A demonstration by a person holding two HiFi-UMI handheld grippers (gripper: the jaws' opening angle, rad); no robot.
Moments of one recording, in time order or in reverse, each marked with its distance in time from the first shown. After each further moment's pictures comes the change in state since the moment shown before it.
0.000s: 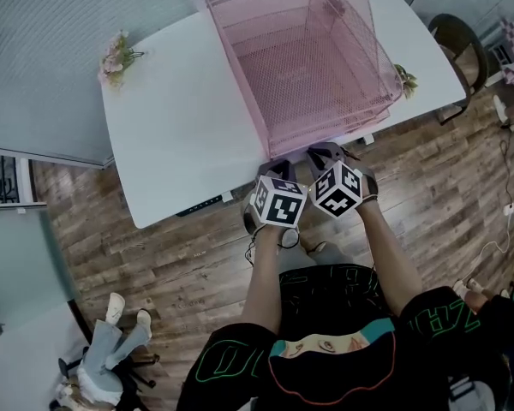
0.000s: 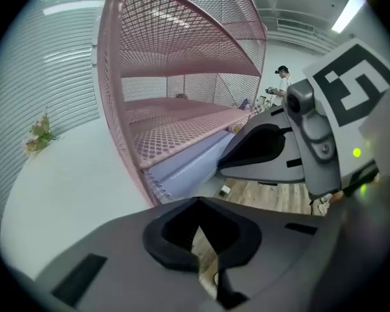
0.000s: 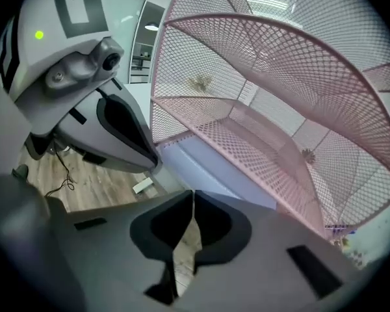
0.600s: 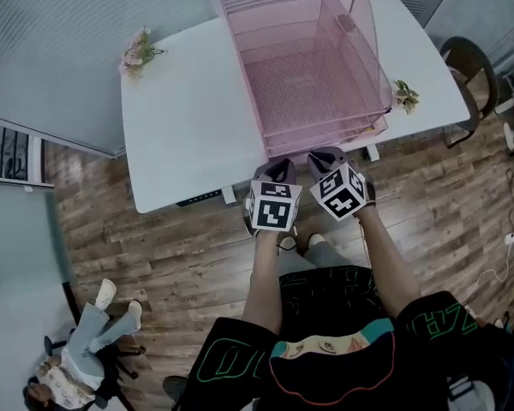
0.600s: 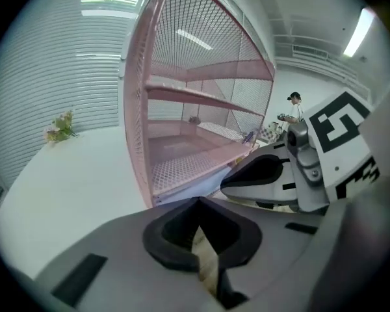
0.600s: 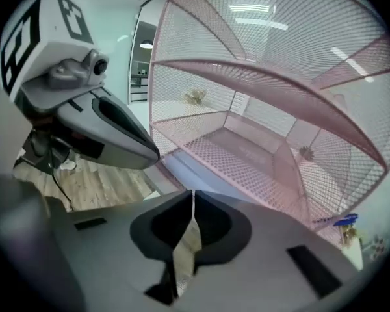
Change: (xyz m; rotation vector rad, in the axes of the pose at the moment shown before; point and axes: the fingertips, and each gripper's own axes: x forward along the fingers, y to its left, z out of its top) left arm -0.035 -0.004 0.029 -0.174 -0.170 0.063; right arm -0.026 -0.008 0.009 0.082 -0.107 0.053
